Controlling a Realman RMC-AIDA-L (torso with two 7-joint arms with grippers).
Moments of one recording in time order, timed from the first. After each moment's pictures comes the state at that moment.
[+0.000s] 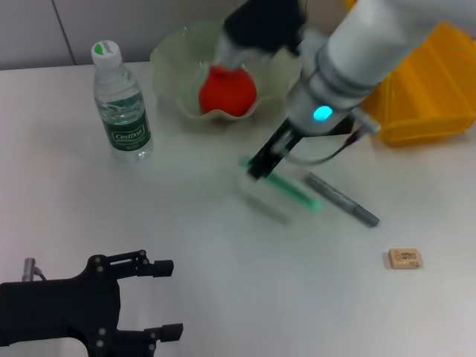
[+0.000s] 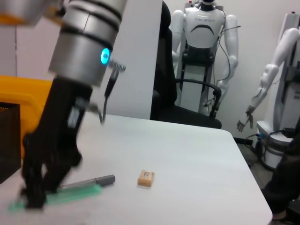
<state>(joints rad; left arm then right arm) -0.32 -2.04 1.04 0.70 1.82 1.76 -1.09 0.96 2.08 -1.54 -0.92 -2.54 -1.27 2.73</state>
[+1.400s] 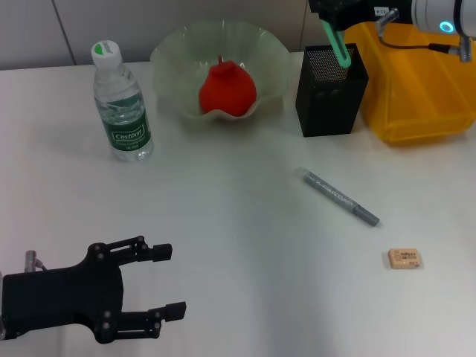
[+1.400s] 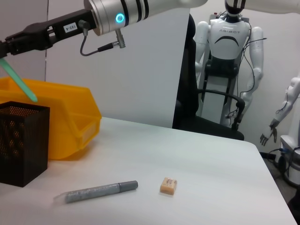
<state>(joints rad) -0.33 -2.06 0.99 0.66 1.81 1.73 -1.09 0.64 2.08 -1.06 -1.07 -2.12 -0.88 1.97</state>
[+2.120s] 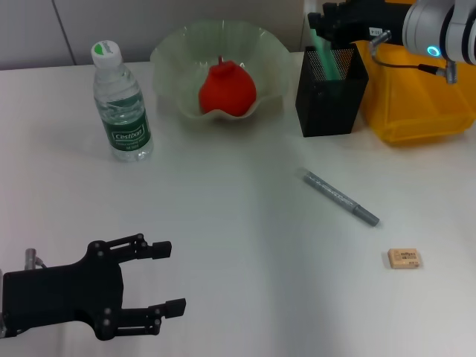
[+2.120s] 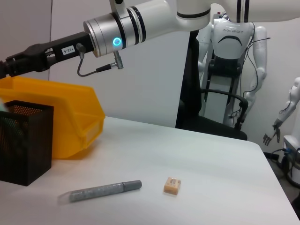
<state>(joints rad) -0.33 -2.06 0.99 0.66 1.81 1.72 -1.10 0.65 2.08 -1.05 -0.88 -1.98 -0.74 1.79</state>
